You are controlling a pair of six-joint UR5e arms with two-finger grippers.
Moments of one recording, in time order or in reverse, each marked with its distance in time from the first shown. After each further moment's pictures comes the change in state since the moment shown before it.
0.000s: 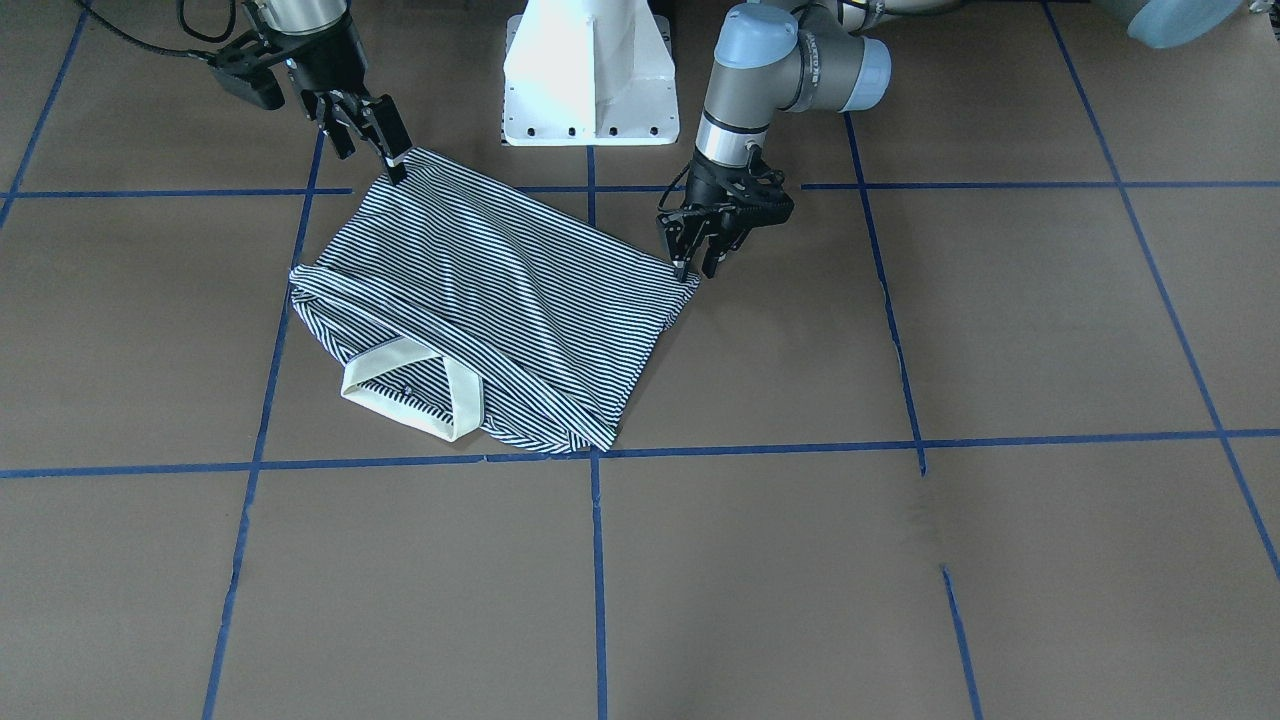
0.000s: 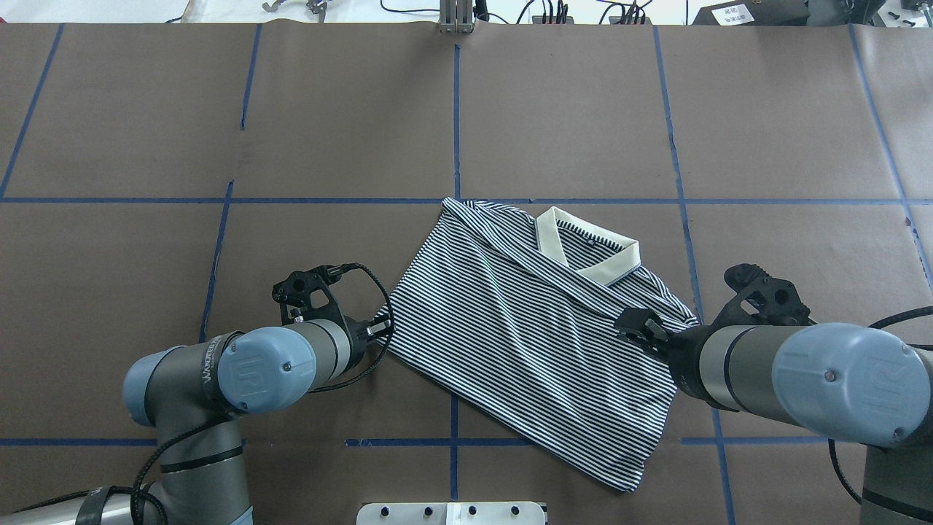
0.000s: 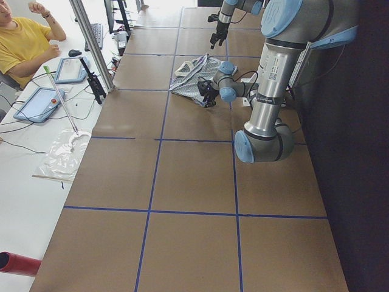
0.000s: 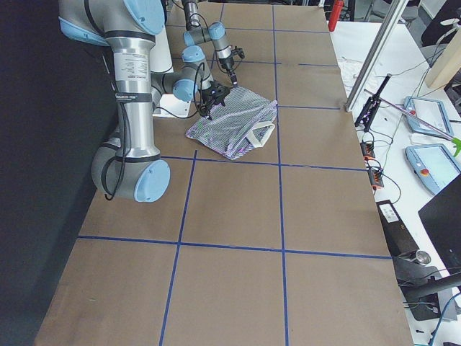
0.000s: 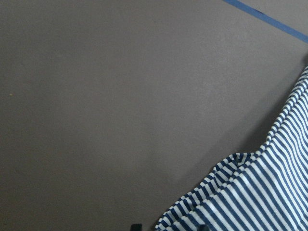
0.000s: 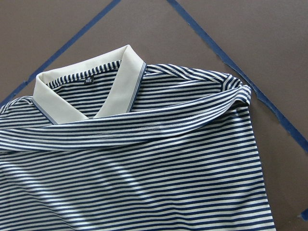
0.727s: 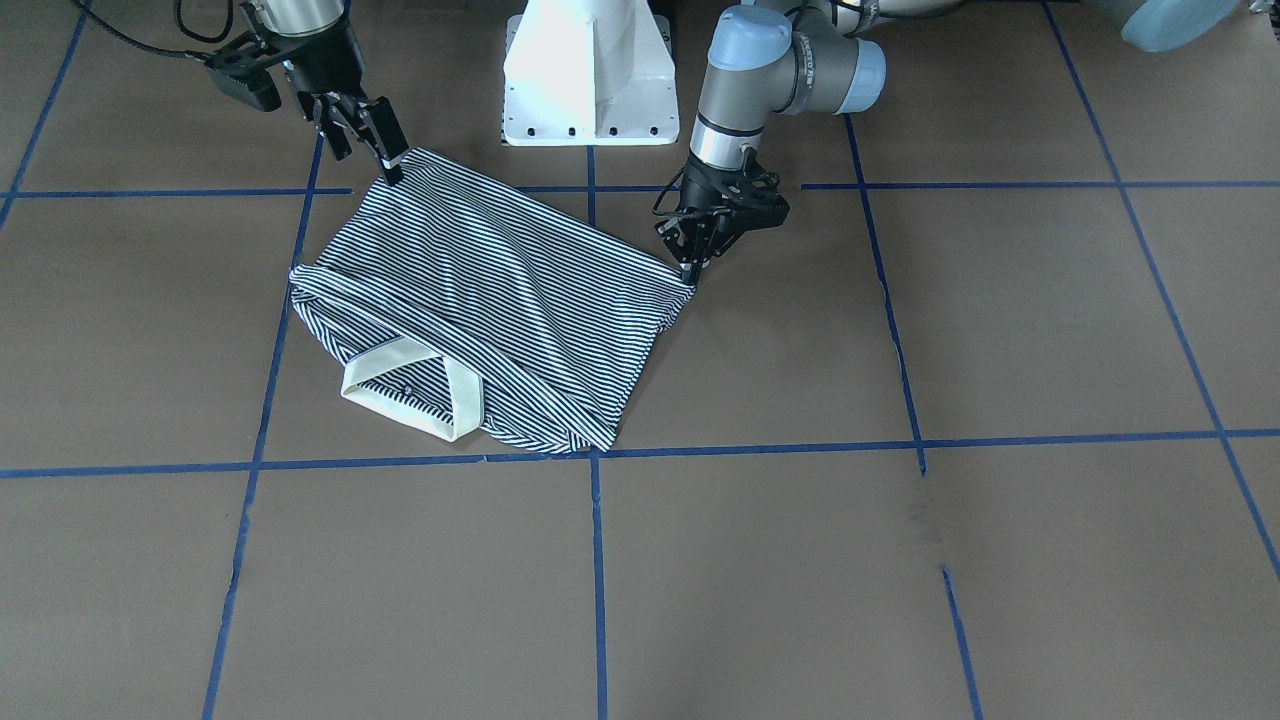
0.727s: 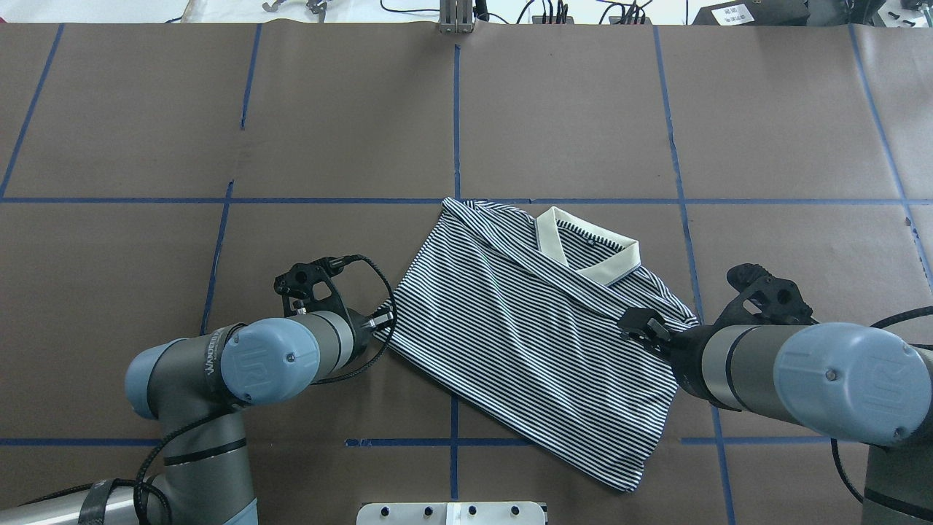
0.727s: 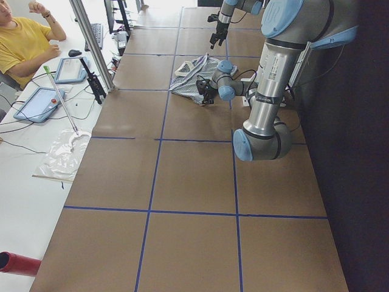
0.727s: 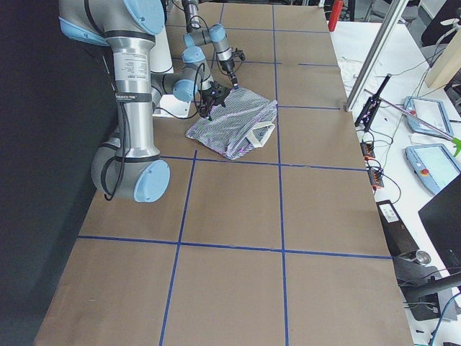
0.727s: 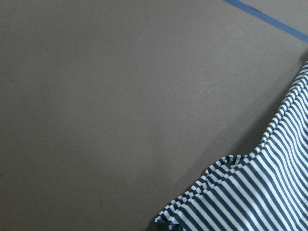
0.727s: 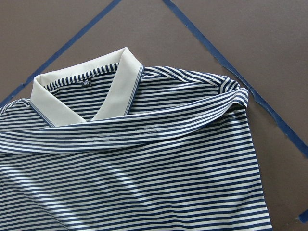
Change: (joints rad) left arm -0.024 -0.009 -0.013 0.026 -0.001 0.009; right arm 0.002 -0.005 0.000 -0.001 0.000 0.000
